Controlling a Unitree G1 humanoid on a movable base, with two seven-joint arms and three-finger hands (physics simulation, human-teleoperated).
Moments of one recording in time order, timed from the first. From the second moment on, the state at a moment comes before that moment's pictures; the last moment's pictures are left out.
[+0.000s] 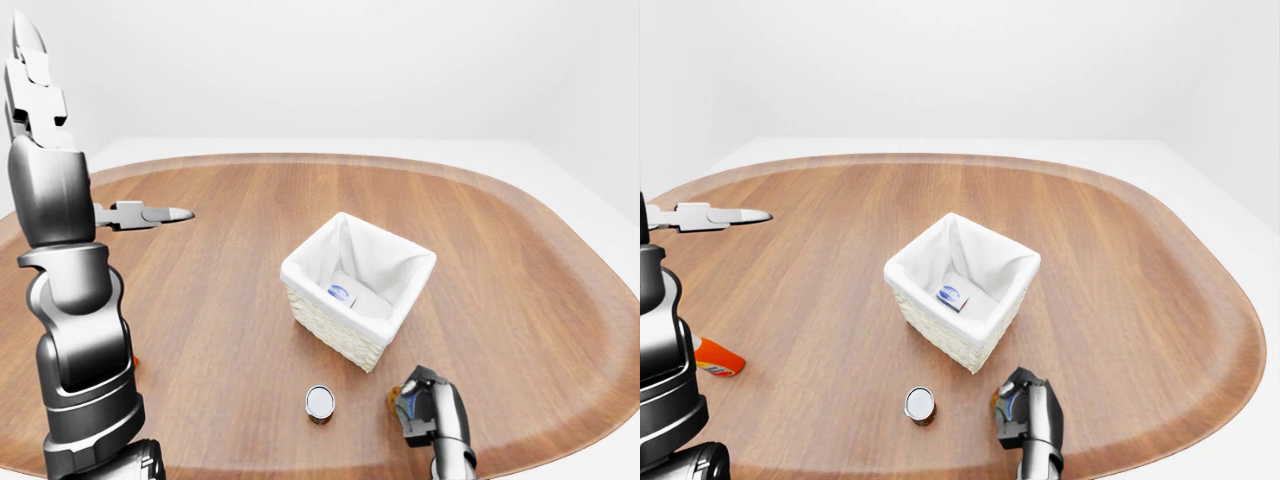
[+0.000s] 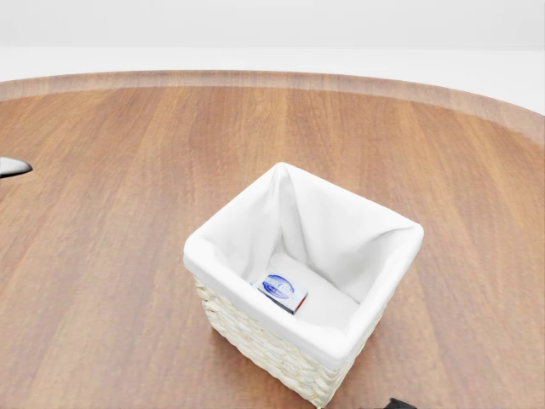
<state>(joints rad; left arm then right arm) -0.44 0.42 0.33 -0.32 0.49 0.09 0.02 0.35 -0.02 0.07 0.28 -0.42 -0.09 -0.42</state>
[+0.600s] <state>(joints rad) -0.45 0.42 0.33 -0.31 0.50 0.09 0.01 0.54 0.03 -0.07 -0.13 -0.39 -0.09 -0.28</state>
